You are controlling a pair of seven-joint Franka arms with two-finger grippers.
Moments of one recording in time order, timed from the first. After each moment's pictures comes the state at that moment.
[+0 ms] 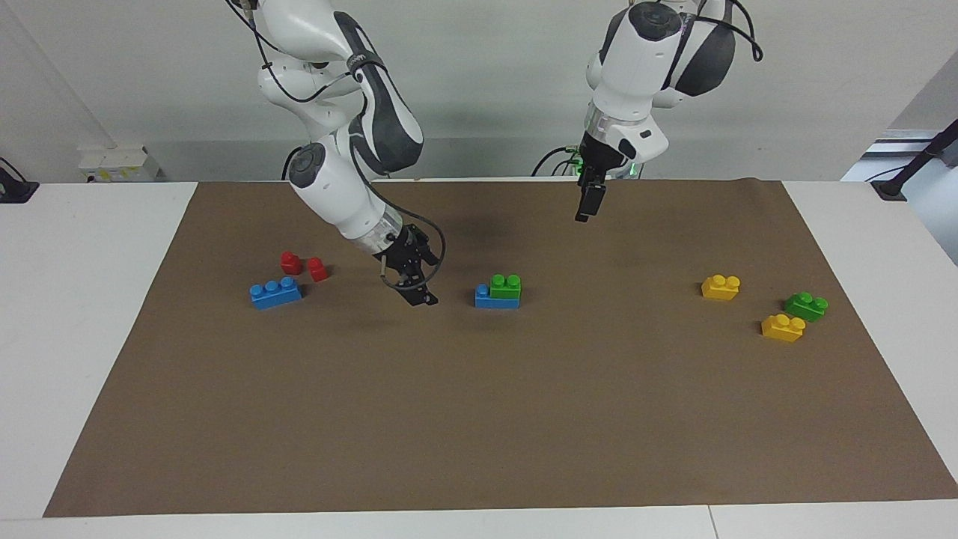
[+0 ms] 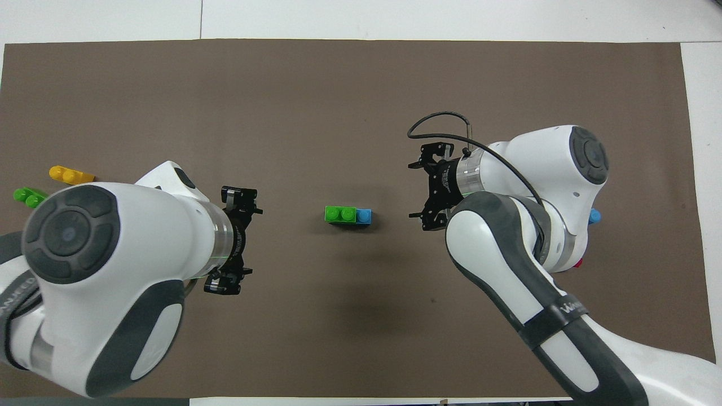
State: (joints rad) left arm -0.57 -0.17 0.04 -2.04 -0.07 1.94 -1.87; right arm 0.33 0.18 0.05 -2.00 0.60 2.31 1.59
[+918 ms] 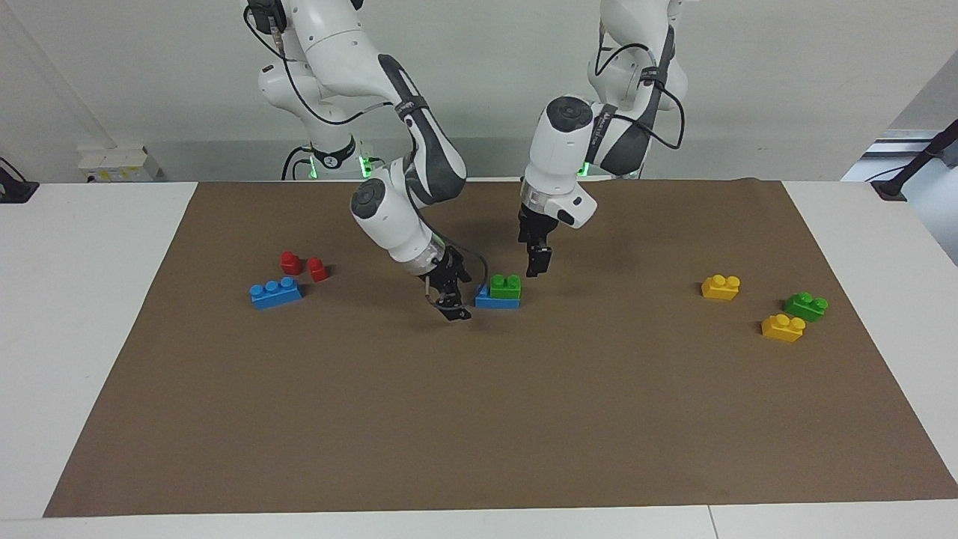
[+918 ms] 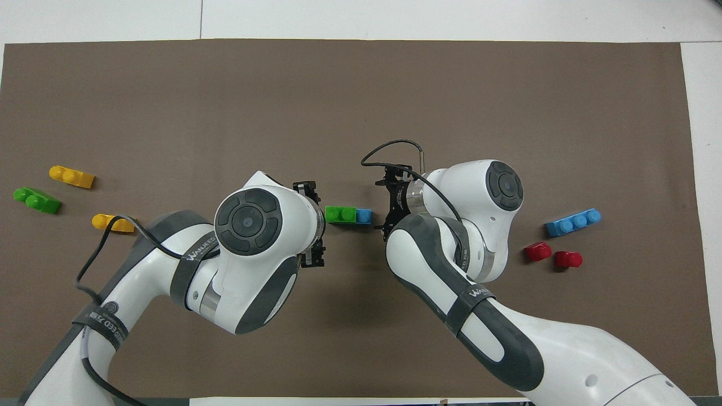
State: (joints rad) left arm -0.68 0.09 0.04 -2.06 -0.07 2.26 -2.20; right arm 0.45 0.33 0.05 -2.02 0.68 2.52 1.59
